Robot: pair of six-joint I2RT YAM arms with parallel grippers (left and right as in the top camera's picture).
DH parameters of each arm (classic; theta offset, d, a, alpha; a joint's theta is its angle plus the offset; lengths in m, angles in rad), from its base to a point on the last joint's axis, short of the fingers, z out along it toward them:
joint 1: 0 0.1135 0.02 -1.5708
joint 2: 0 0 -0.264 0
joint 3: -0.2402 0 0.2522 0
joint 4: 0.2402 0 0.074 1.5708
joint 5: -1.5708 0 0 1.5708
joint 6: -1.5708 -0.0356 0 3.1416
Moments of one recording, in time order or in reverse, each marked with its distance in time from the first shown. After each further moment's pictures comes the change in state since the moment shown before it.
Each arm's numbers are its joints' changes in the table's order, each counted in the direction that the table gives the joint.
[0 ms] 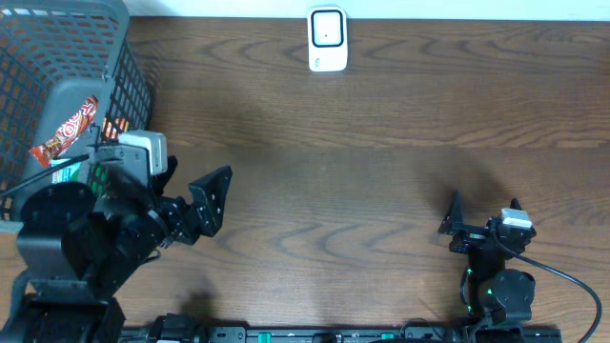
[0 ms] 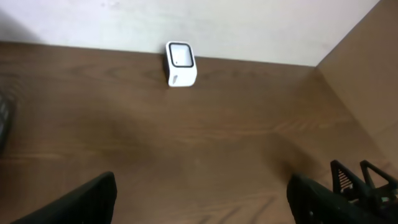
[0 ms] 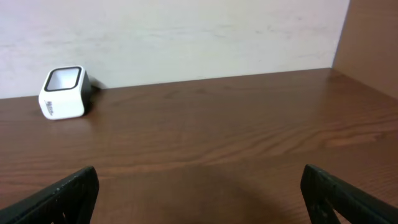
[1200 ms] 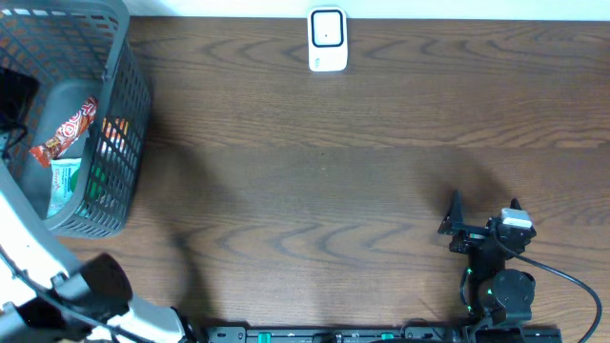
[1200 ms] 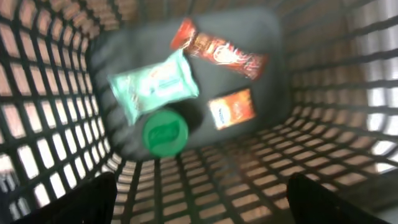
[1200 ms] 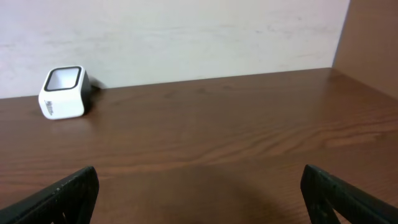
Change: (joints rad) left arm 0.622 0.992 -0.908 0.602 0.451 0.537; right arm 0.000 0.000 0.000 0.000 0.000 0.000
